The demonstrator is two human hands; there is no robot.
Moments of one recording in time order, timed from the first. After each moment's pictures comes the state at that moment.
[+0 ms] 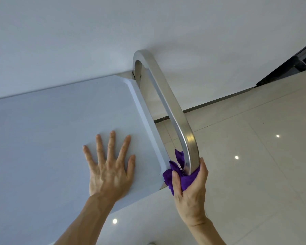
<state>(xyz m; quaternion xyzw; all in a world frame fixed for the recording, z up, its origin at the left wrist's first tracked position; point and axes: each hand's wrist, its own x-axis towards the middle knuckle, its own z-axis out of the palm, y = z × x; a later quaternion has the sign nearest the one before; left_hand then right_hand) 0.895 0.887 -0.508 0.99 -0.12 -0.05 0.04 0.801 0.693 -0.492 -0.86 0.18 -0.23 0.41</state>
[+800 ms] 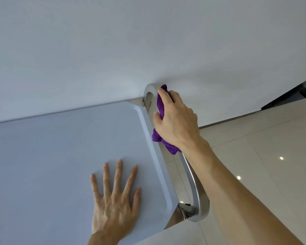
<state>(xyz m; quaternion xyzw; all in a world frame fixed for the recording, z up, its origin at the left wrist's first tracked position) 0.897 0.890 -0.507 0.99 -0.13 -0.04 0.07 1.045 0.705 -0.365 -0.99 0.02 -0.07 0.15</state>
